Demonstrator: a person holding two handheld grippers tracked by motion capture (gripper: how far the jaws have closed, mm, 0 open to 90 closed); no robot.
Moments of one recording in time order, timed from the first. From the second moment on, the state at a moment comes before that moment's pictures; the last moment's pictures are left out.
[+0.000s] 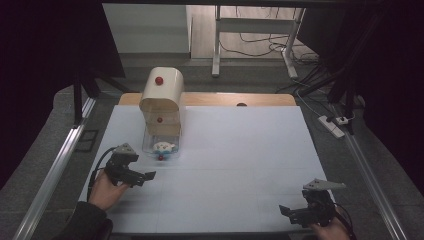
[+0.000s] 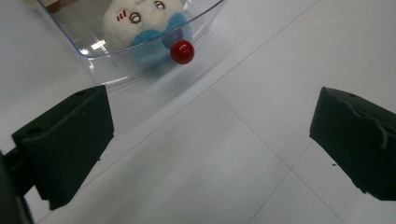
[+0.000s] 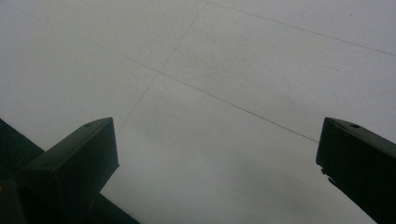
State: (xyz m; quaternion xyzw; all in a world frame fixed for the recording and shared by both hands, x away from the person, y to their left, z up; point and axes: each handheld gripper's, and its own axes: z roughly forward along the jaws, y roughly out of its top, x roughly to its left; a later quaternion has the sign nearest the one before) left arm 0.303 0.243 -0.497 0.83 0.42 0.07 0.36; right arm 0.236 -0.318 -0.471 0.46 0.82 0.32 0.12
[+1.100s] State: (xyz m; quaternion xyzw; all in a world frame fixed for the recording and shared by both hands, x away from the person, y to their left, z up) left arm 0.333 0.235 -0.510 0.86 0.42 0.10 0.29; right arm 0.237 -0.318 -0.471 0.46 0.82 0.31 0.11
